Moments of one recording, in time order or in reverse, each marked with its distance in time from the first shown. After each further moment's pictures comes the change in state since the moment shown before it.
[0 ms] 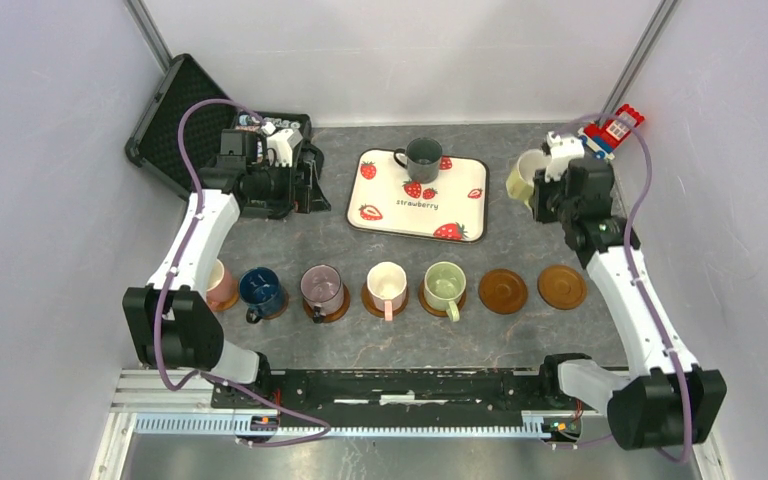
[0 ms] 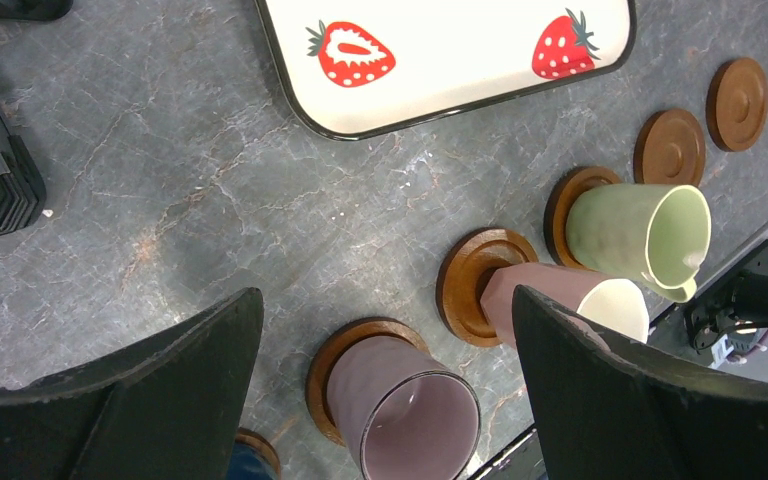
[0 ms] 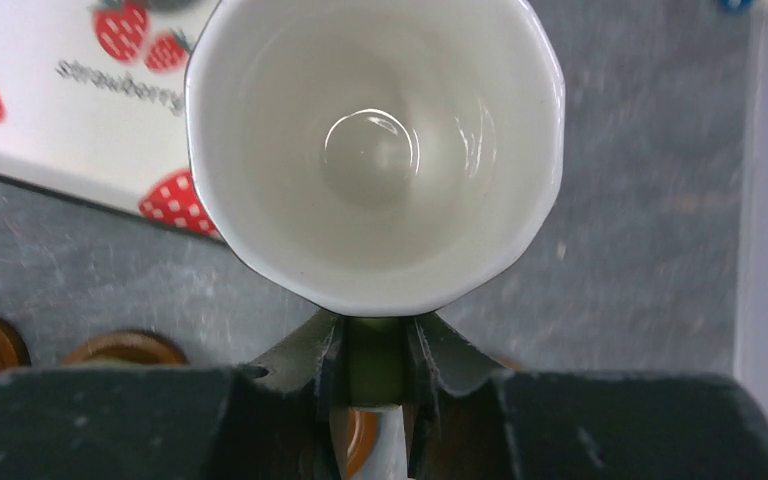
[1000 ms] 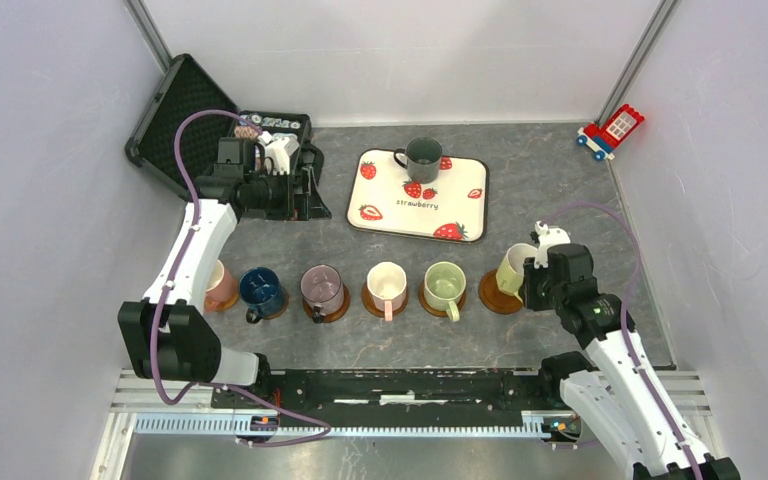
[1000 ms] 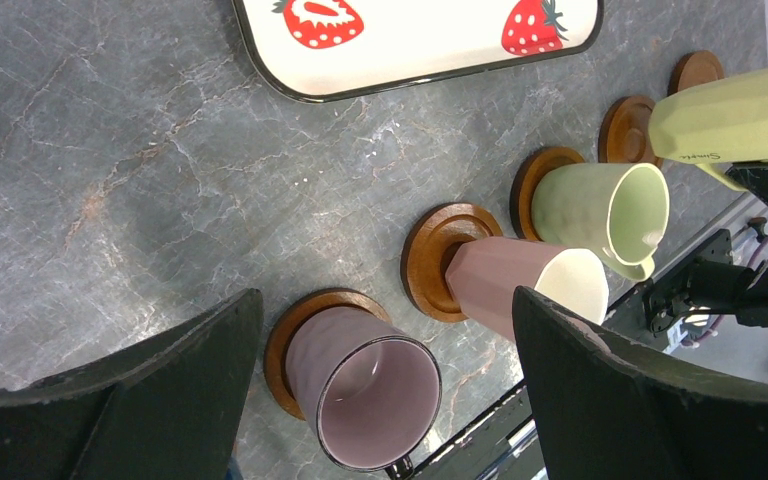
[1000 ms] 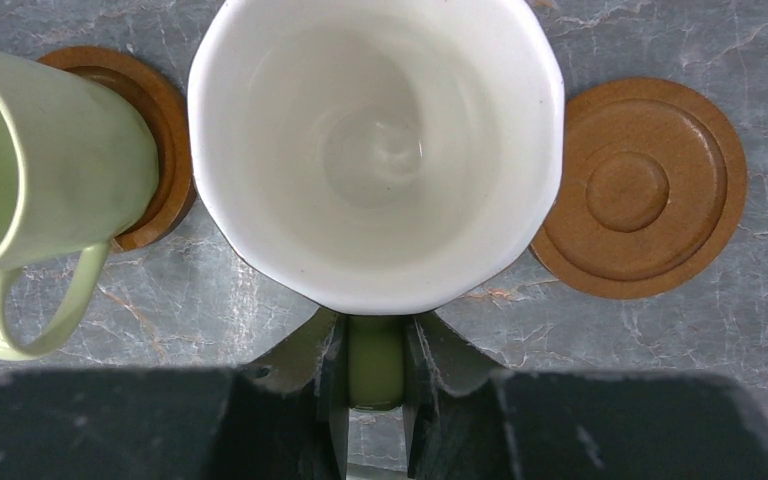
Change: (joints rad) left arm 0.000 -0.071 -0.056 -0.031 0.022 -0.064; right arm 0.162 -0.484 -0.473 -0.290 0.083 0.221
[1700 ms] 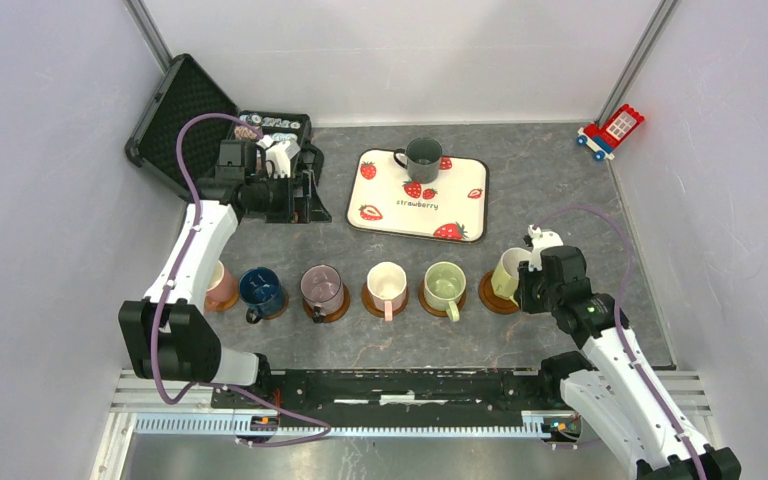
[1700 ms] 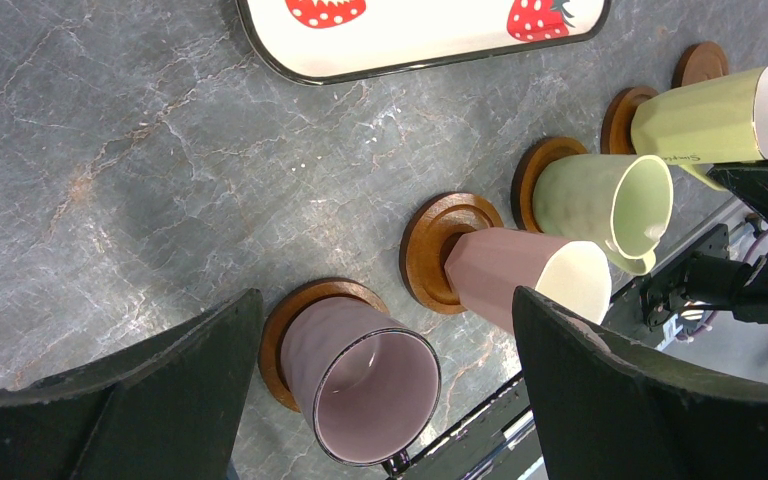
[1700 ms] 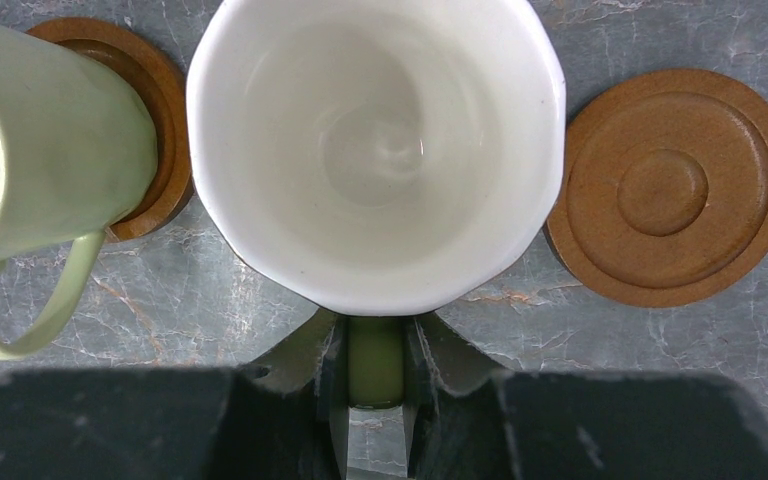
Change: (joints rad) left arm 0.000 0.000 -0.021 -0.006 -0.001 -0.002; right arm 0.037 0.023 -0.042 0.031 -0.006 0.008
